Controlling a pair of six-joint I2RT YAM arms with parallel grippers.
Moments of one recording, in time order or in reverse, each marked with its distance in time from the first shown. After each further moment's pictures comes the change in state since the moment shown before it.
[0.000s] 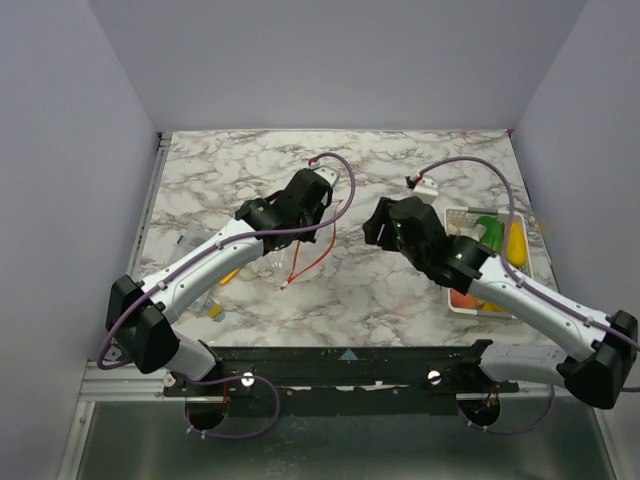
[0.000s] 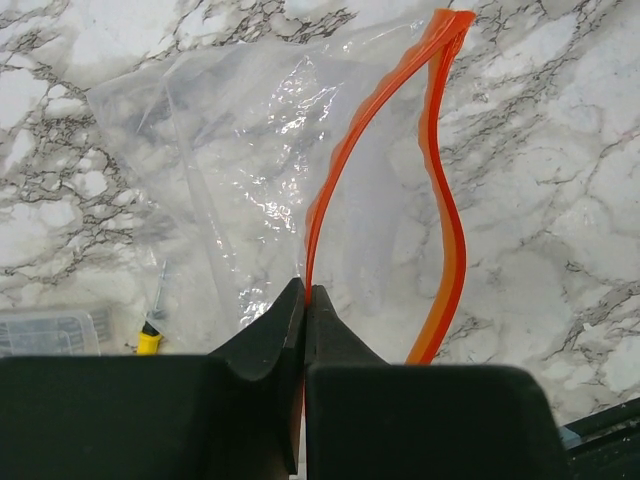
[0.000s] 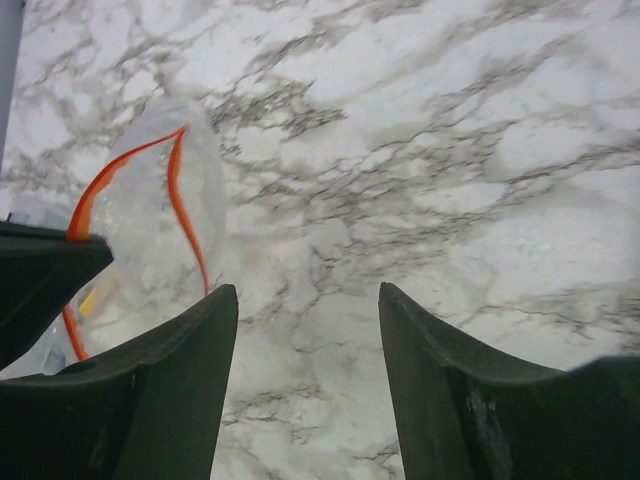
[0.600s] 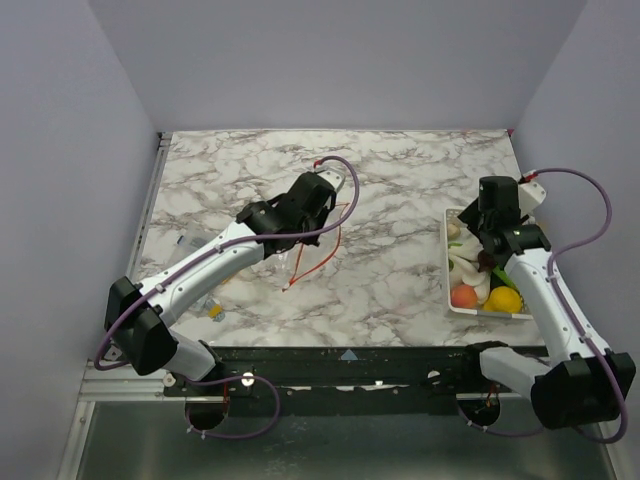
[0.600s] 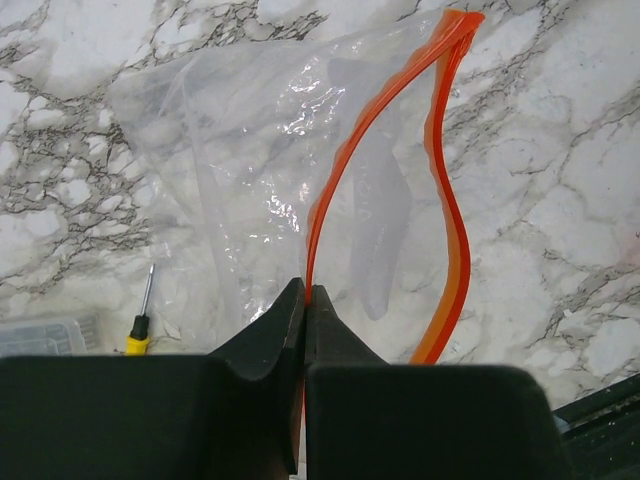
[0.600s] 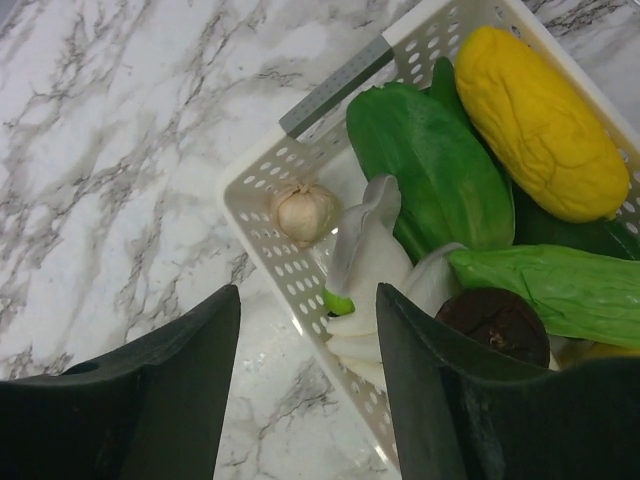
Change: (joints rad) left arm -0.031 -0.012 0.000 0.001 0.006 0.000; right arm -0.706 -0.122 -0.068 -0.199 0.023 0.041
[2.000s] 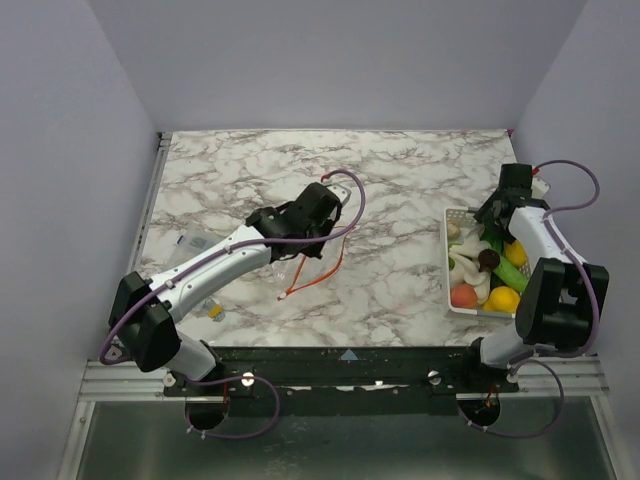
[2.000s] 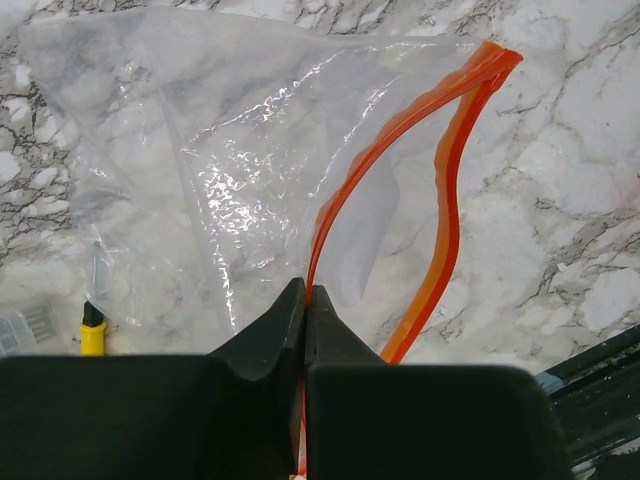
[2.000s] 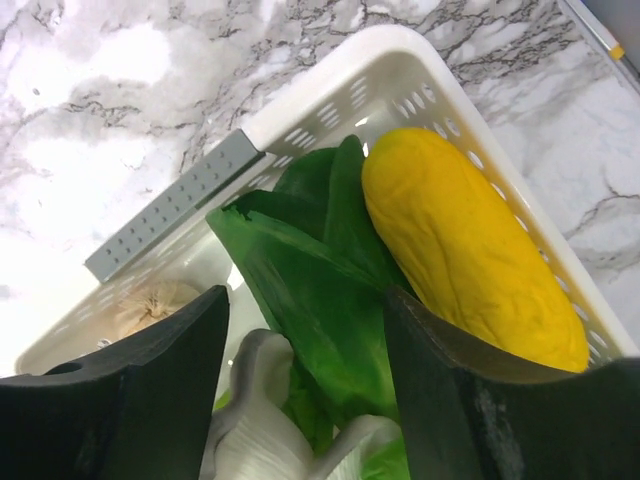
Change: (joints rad) left arm -0.029 0.025 -0.046 -0.019 0.066 -0.013; right arm -0.312 0.444 0.096 0.097 -0.158 -0.248
